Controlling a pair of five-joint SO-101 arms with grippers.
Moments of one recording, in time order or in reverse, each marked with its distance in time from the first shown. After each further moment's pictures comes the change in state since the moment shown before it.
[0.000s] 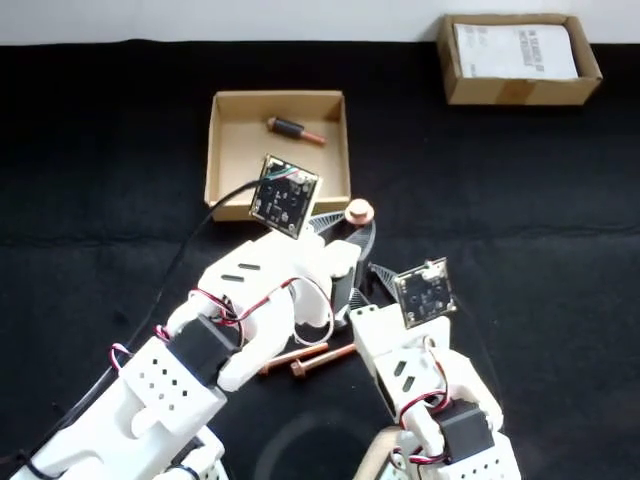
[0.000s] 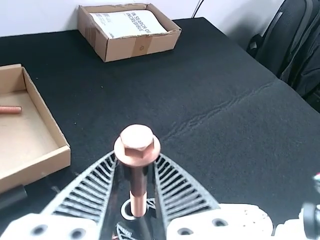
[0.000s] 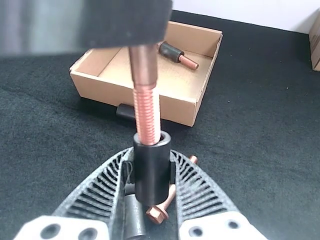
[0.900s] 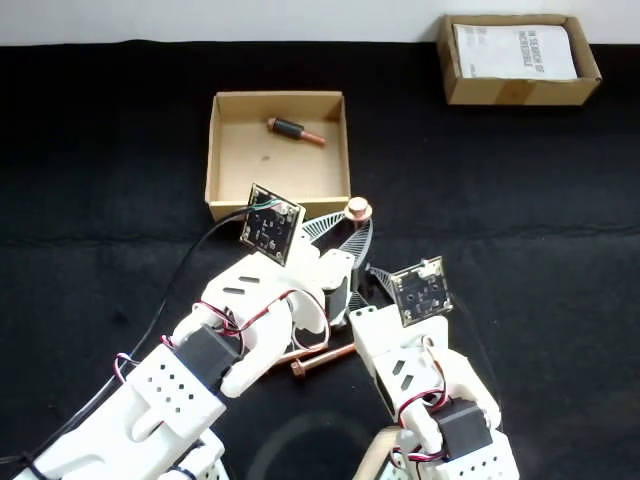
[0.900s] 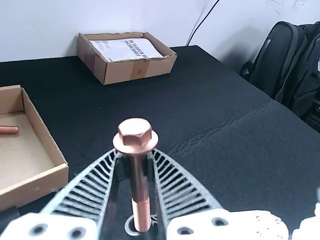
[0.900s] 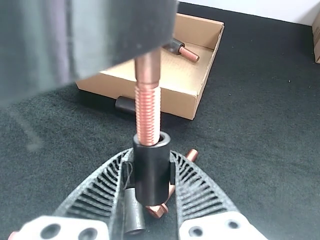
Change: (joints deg) left arm -0.1 -1.6 10.8 -7.8 0.0; right arm 0.0 0.2 0.3 0.1 0.0
